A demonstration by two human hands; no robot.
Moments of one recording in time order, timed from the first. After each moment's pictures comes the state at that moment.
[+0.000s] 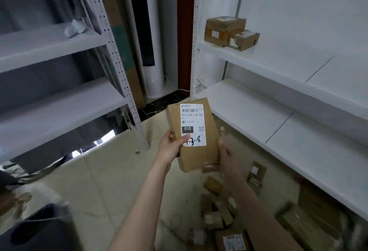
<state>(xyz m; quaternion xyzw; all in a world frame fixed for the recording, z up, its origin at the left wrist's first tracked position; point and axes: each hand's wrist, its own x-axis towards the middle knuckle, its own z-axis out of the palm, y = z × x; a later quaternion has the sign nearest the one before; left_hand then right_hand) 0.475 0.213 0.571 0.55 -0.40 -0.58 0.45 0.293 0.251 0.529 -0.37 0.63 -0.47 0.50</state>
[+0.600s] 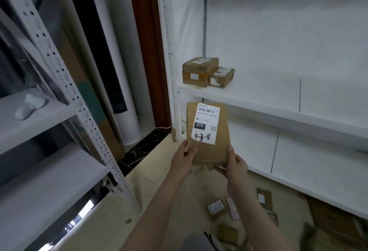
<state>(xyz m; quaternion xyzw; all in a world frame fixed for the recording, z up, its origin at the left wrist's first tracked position) 0.501 -0.007 0.641 0.49 -0.60 -0.55 0.32 0.361 0.052 0.608 -0.15 0.61 -0.68 0.37</state>
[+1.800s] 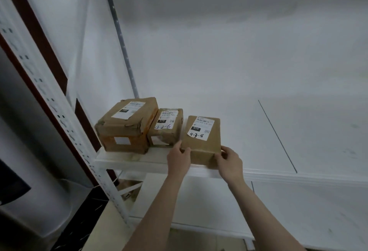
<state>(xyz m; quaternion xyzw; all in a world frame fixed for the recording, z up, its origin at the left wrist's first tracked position) 0.140 -0.377 0.657 0.44 -0.73 -0.46 0.25 0.041 -0.268 0.632 -0.20 0.80 -0.55 0.14</state>
